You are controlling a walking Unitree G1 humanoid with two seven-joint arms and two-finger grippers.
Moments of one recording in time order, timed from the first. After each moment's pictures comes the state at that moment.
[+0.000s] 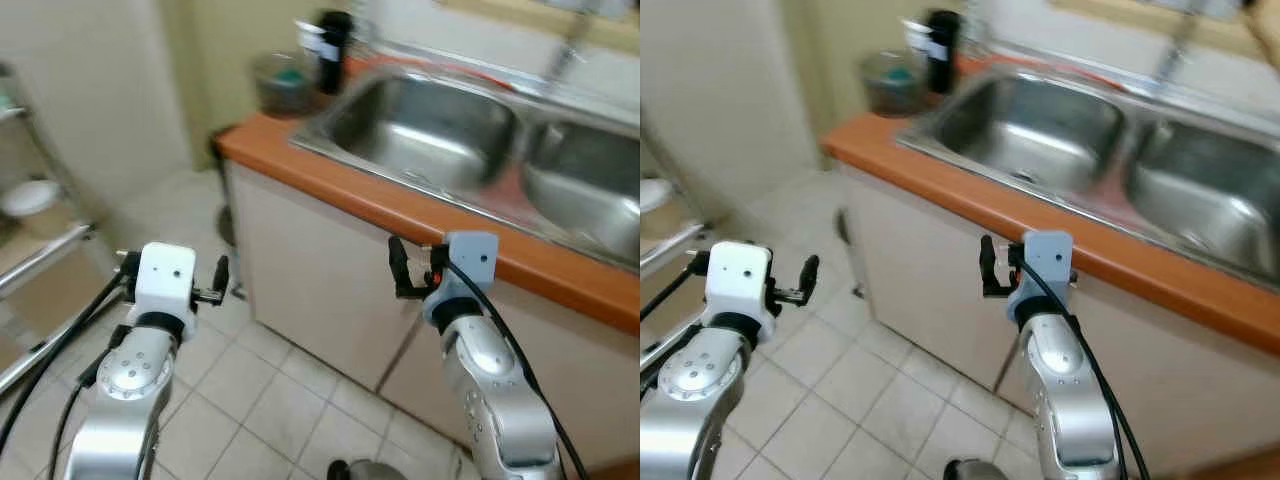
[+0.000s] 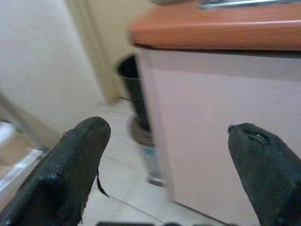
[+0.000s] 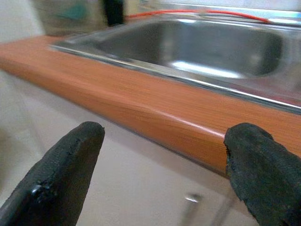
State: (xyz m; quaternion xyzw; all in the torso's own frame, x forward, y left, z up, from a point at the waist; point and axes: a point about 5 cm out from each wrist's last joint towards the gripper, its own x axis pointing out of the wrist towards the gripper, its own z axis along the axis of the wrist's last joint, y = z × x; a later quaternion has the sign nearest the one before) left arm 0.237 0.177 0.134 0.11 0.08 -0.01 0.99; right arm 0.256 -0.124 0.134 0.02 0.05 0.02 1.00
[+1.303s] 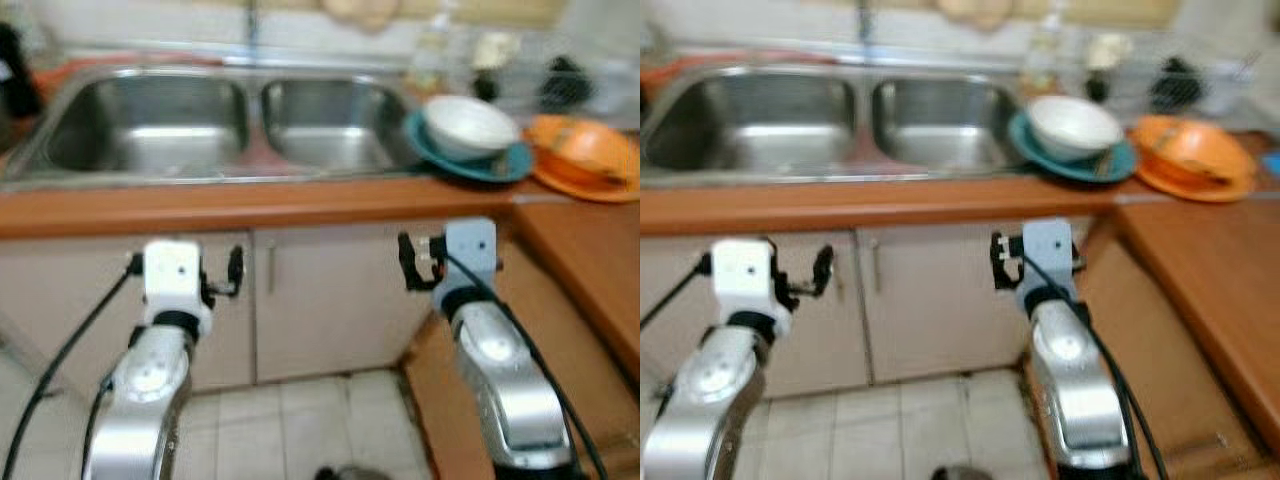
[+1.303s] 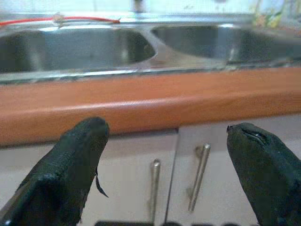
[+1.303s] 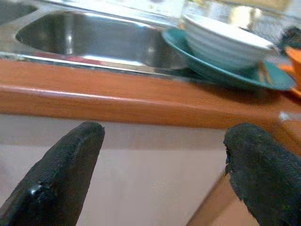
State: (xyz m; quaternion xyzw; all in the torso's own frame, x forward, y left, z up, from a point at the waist) left arm 0.239 0.171 0.139 0.05 0.04 0.00 1.00; right arm 0.263 -0.125 0.138 -0.03 0.06 0.03 1.00
